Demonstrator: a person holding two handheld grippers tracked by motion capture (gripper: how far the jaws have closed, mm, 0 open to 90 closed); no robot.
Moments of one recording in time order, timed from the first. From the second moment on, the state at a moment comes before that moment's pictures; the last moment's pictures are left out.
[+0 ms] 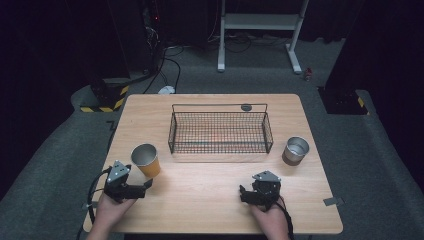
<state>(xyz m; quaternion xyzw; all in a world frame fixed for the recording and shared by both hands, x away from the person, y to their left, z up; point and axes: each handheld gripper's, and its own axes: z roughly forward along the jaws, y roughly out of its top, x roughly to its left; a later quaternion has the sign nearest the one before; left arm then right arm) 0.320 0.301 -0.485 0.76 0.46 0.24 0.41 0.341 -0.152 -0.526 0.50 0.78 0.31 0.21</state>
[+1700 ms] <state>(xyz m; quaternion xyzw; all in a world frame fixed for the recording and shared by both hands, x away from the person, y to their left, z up) 0.359 0.298 -0.490 0.72 0.46 0.27 0.45 0.342 -0.152 -0.526 0.50 0.78 0.31 0.21</state>
